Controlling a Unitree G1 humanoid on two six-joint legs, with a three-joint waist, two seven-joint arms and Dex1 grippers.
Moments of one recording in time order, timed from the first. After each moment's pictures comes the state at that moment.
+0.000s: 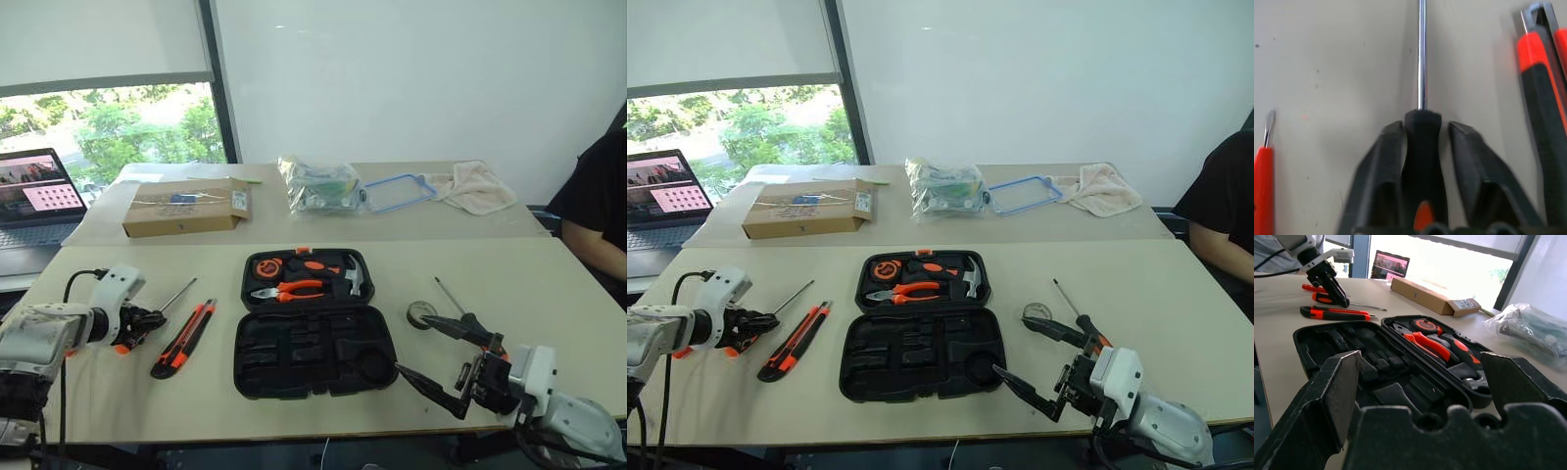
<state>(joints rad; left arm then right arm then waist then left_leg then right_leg) -0.40 1.03 0.02 0.26 -0.34 0.81 -0.85 0.28 -0.58 -0.19 -0.45 0.51 -0.17 0.91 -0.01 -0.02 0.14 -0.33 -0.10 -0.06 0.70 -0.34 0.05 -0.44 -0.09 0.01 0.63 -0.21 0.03</state>
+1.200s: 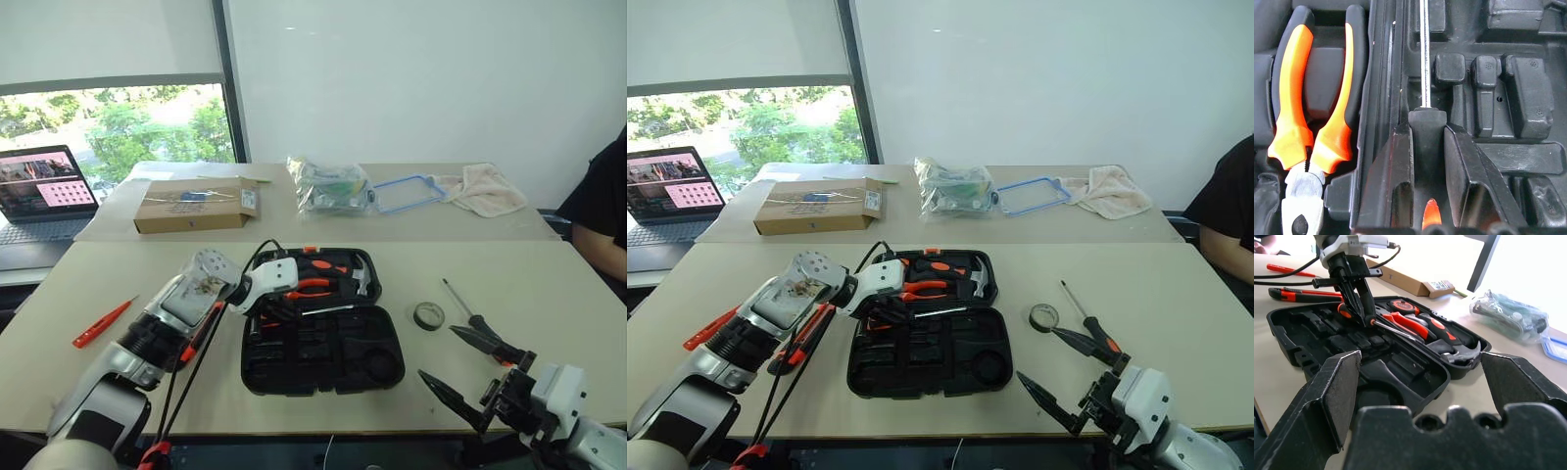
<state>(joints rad) -0.83 0.64 -0.46 0.17 -0.05 0.51 -1.27 0.42 -0.54 -0.29 -0.49 0.47 -0.21 0.85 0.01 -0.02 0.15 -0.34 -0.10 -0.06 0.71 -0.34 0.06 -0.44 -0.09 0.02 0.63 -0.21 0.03</state>
